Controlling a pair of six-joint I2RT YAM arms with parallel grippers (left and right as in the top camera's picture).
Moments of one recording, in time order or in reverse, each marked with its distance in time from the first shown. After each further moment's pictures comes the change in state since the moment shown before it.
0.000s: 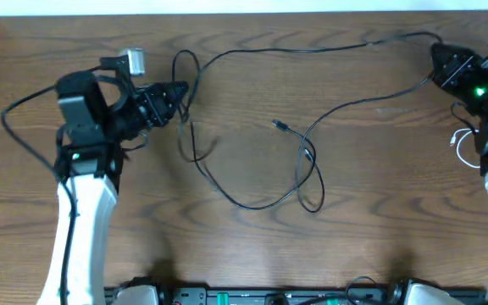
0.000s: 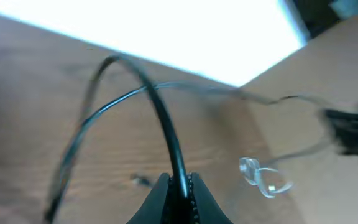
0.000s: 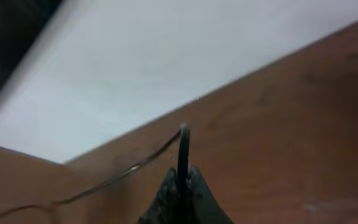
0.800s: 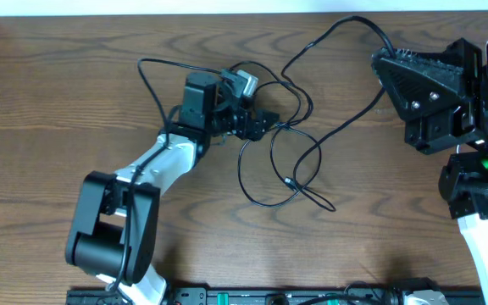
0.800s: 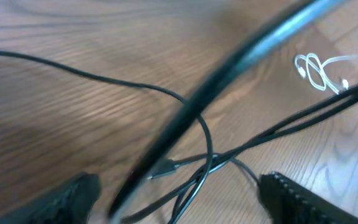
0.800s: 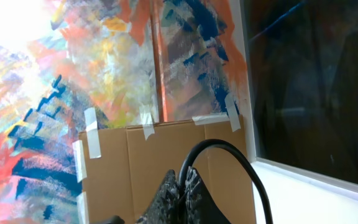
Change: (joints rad) left arm -0.428 0.502 0.001 0.327 -0.211 0.362; right arm 0.378 -0.213 -0.005 1.218 -0.394 0.523
